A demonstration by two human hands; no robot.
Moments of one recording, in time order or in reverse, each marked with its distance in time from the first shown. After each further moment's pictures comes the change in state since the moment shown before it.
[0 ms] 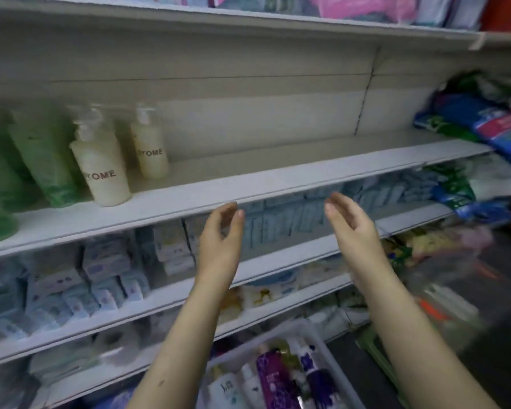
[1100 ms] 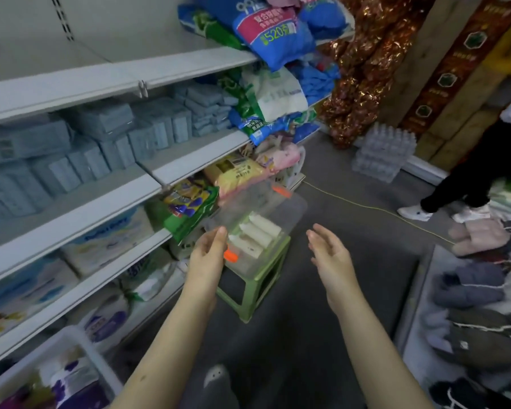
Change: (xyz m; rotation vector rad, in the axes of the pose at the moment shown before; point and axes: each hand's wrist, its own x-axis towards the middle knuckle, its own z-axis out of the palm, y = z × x) left_hand -0.157 -0.048 0.554 -0.245 -0.493 -0.595; right_hand 0.034 0.182 -0.516 -0.010 0.531 0.448
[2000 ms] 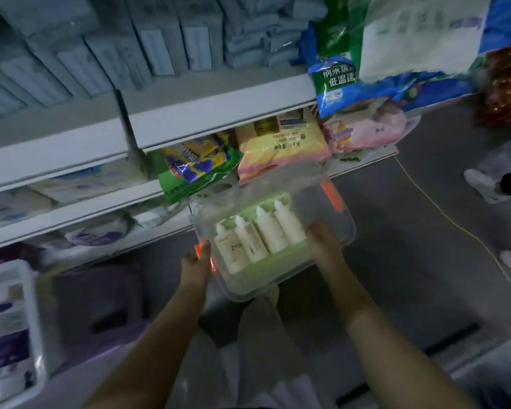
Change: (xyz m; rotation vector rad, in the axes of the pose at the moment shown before) left_hand 0.242 -0.121 0.107 0.026 0.646 -0.619; right_hand 0.414 0.123 0.058 -0.776 -0.523 0.197
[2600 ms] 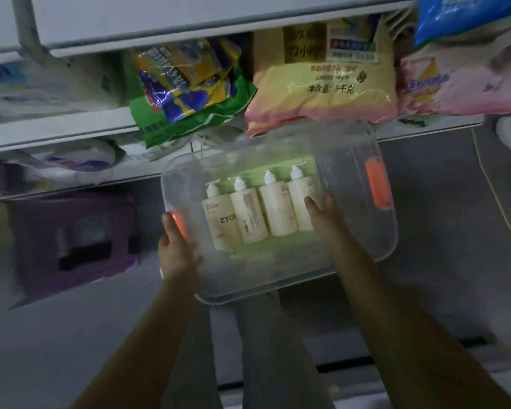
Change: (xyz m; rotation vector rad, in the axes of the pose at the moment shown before) left_hand 0.084 -0.052 0.069 -0.303 0.411 -0.309; right_hand 0.168 0.072 0.056 -0.180 -0.192 0.090
